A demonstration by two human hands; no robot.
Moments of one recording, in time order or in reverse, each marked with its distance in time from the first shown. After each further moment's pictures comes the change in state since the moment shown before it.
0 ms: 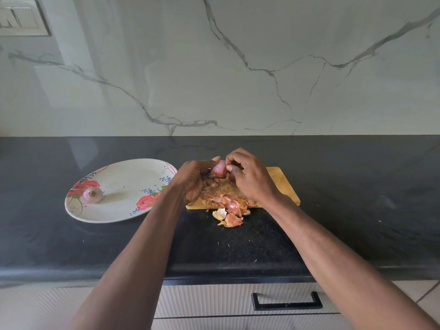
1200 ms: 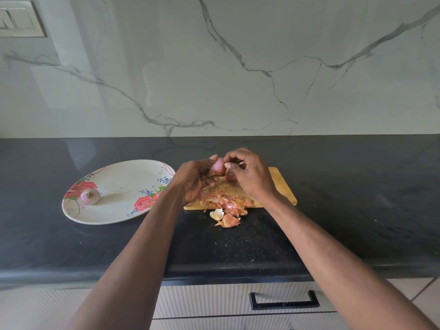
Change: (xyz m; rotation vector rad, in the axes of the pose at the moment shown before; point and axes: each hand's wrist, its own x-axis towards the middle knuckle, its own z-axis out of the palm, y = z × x) left_hand 0.002 -0.001 0.002 -0.040 0.002 0.012; right_hand 0.001 0.000 -0.005 0.170 0.049 0.201
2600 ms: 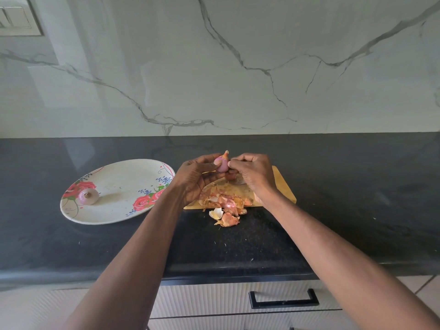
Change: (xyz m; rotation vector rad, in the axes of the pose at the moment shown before) left_hand -0.011 0.001 0.012 -0.113 -0.074 0.050; right_hand -0.005 -0.018 -0.004 0.324 0.141 0.393
